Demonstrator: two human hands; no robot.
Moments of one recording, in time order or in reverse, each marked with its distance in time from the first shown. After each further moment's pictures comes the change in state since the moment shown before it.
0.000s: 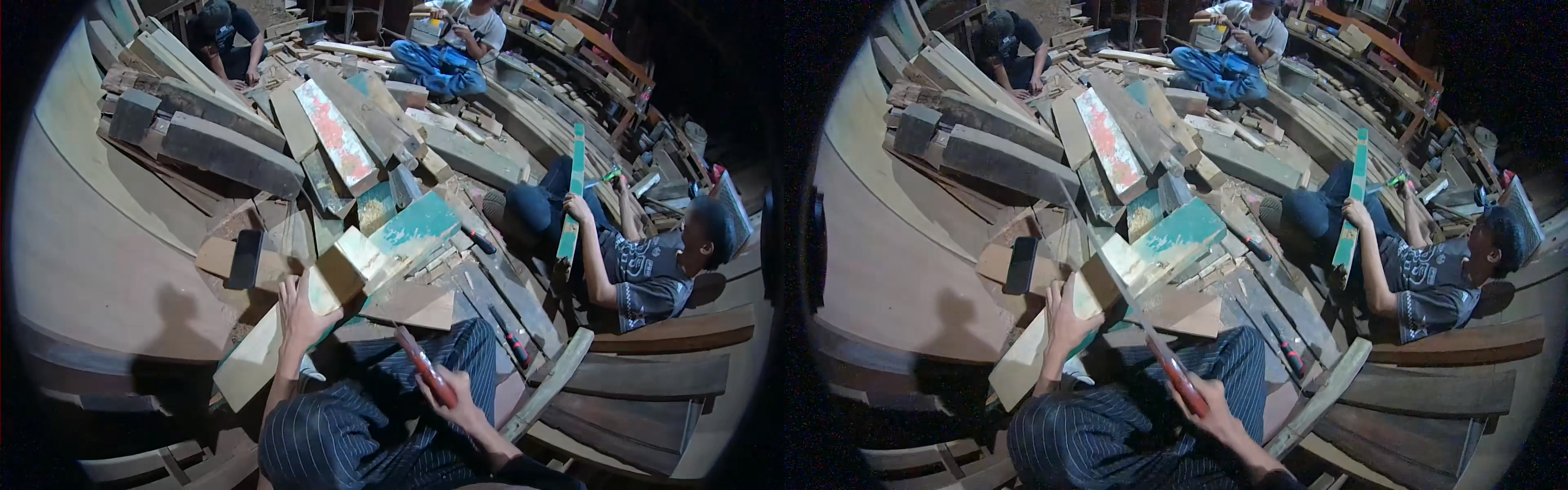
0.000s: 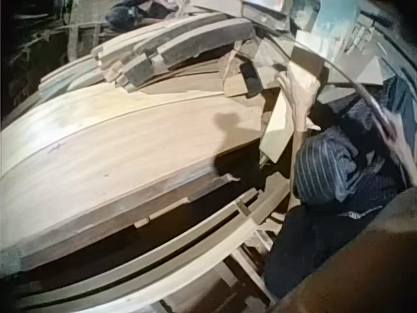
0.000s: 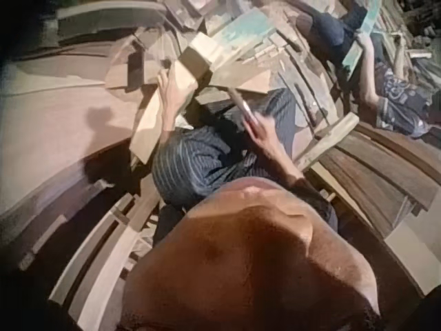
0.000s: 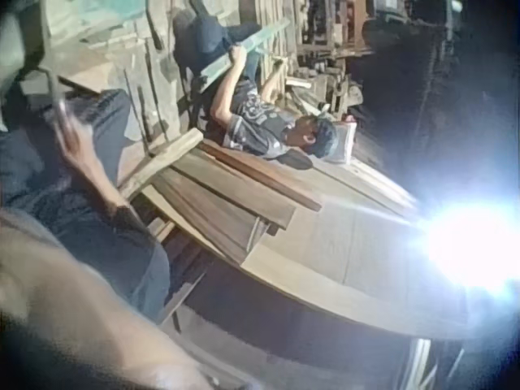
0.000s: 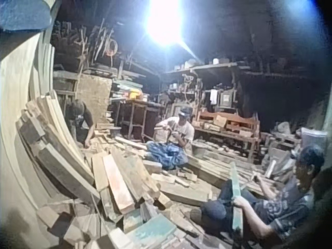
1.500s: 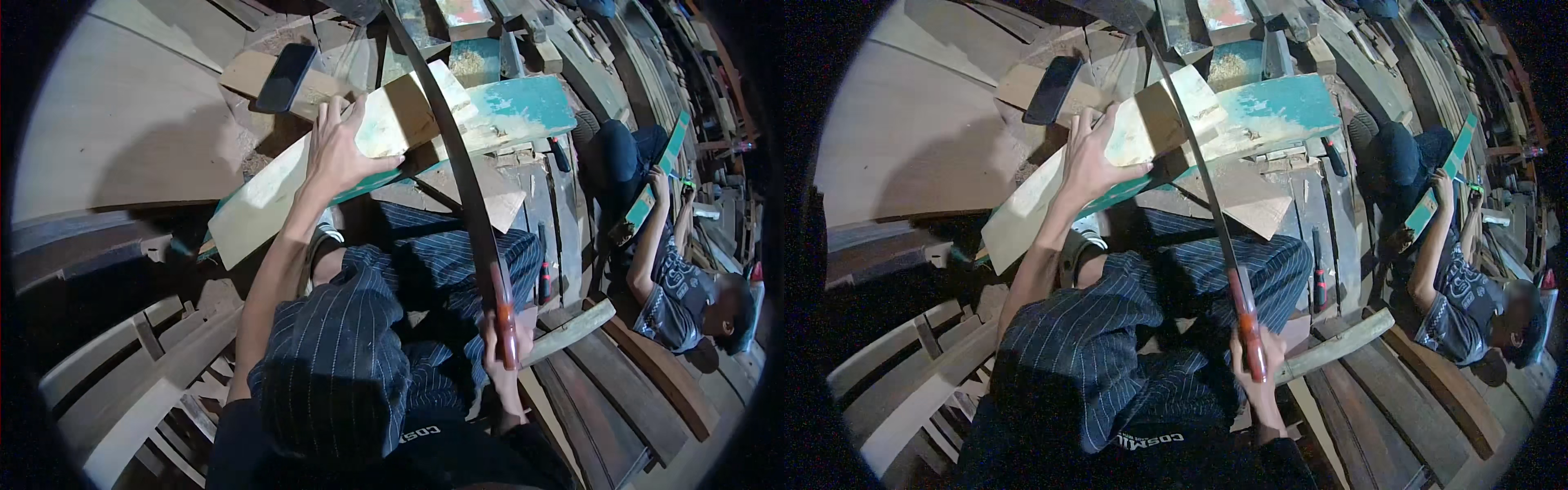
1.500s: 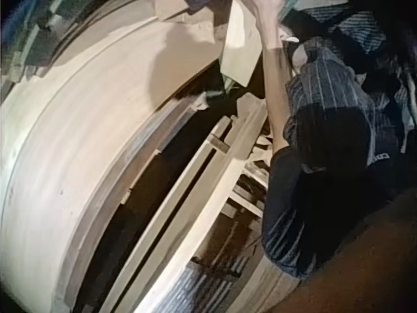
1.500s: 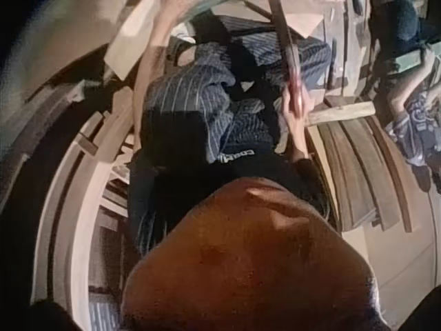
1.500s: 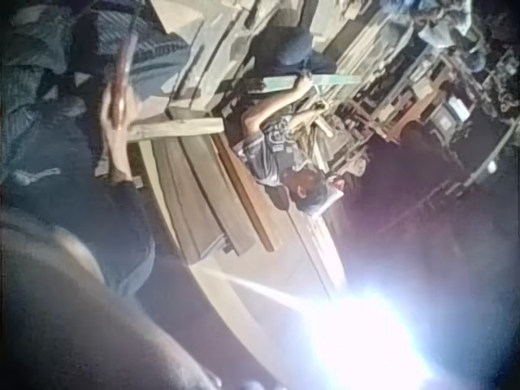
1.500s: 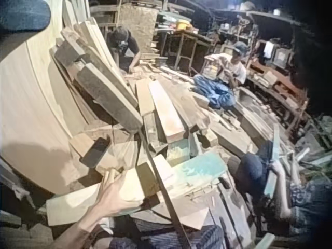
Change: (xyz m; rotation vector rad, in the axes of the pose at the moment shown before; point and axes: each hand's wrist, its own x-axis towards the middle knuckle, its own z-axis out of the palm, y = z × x) left_hand 0.008 -0.017 -0.003 -0.006 -0.033 -0.045; right_hand -0.055 0.000 -0.025 -0.279 0.033 0.114
